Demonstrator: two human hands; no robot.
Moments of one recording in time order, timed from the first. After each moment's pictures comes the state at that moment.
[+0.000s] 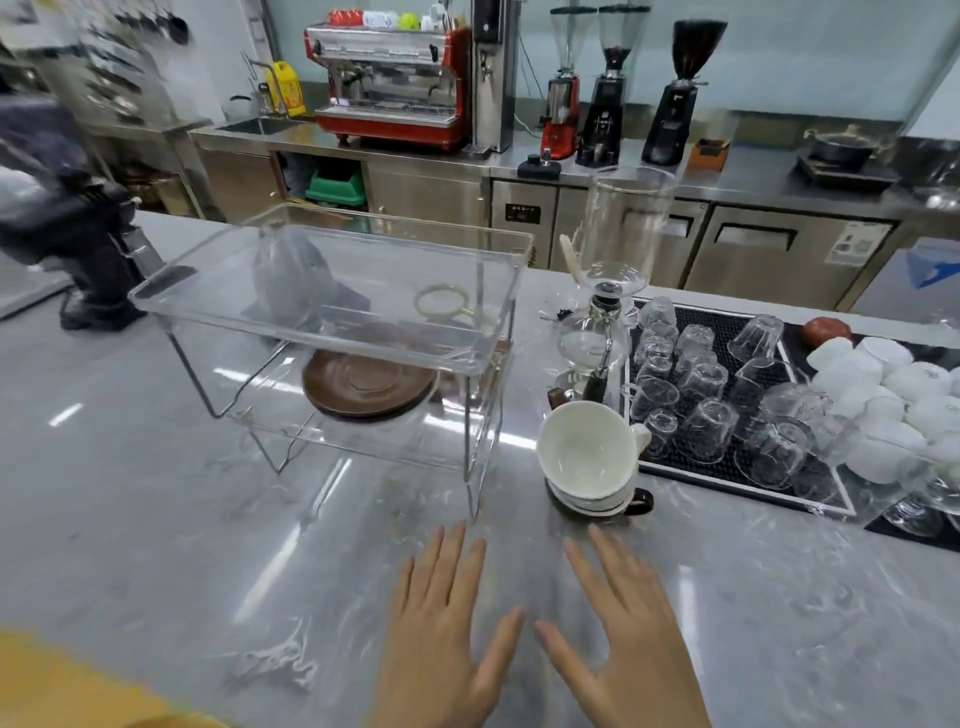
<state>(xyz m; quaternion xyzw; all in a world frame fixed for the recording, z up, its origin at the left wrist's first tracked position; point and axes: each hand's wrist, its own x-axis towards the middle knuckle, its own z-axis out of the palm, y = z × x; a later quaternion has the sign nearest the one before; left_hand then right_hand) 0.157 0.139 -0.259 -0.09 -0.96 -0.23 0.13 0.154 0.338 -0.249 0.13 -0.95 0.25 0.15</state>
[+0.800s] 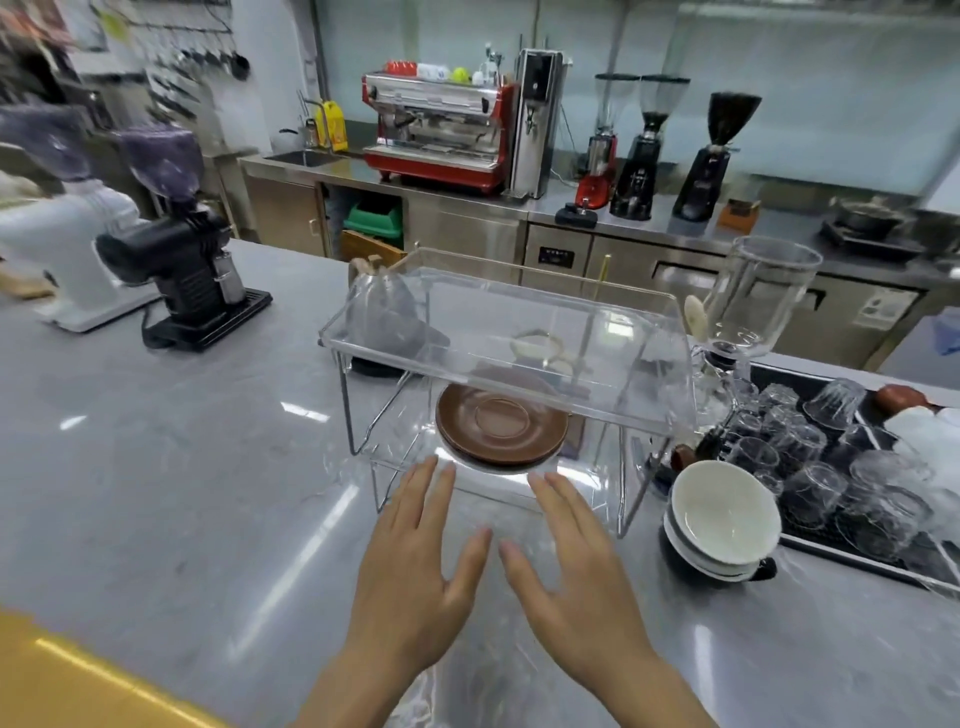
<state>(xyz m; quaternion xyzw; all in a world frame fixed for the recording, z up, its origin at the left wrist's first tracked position) 0.098 -0.024 -0.195 -0.03 -0.93 -0.32 0.18 0.095 0.148 -0.172 0.15 -0.92 0.33 0.12</state>
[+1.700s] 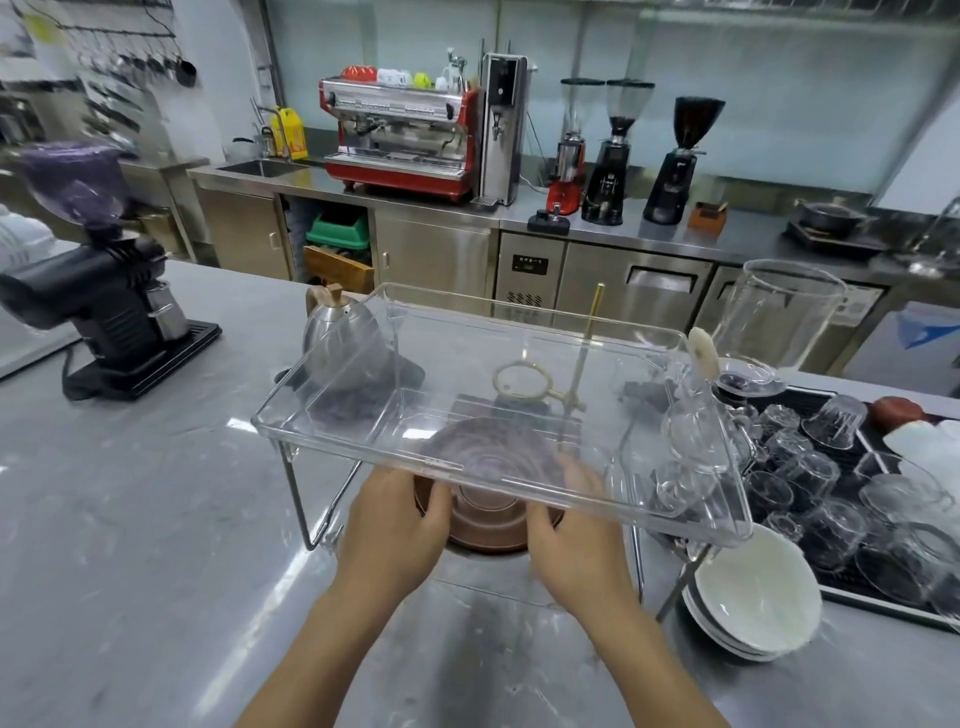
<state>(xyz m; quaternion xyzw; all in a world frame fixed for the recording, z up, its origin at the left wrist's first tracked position) -0.037 -0.041 -0.169 0.00 -0.90 -0.41 0.15 -0.015 0.134 -0.140 -0.03 -0.90 0.42 0.10</state>
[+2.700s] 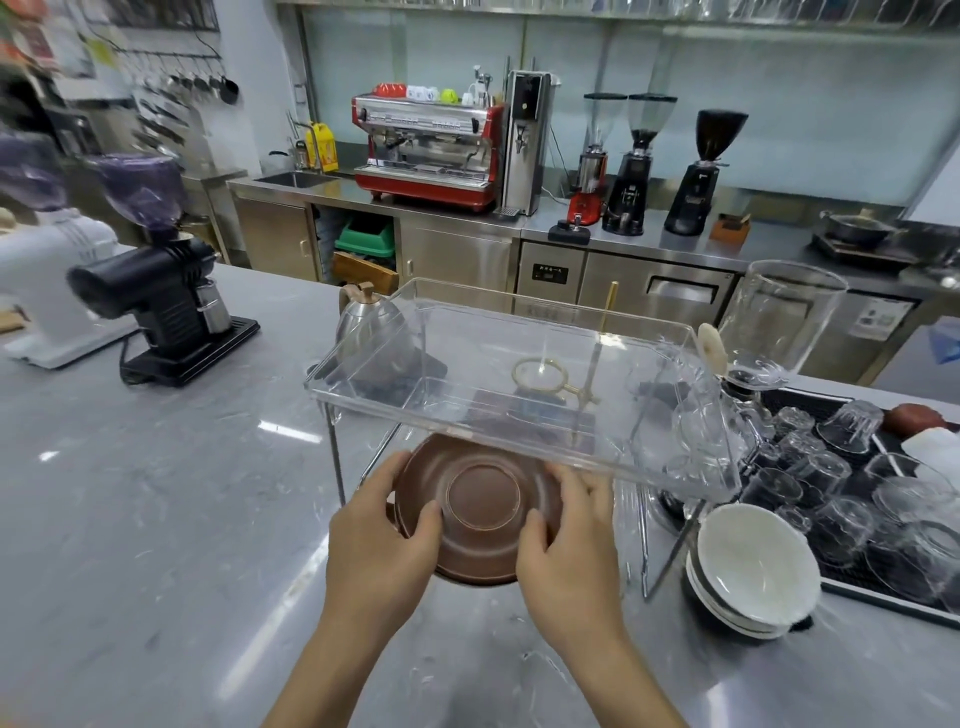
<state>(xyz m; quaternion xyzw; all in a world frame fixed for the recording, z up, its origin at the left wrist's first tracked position) 0.042 -0.046 -0.143 0.09 -0.84 -0.50 0.21 0.041 0.104 -0.129 -0.04 -0.88 0.45 0.11</state>
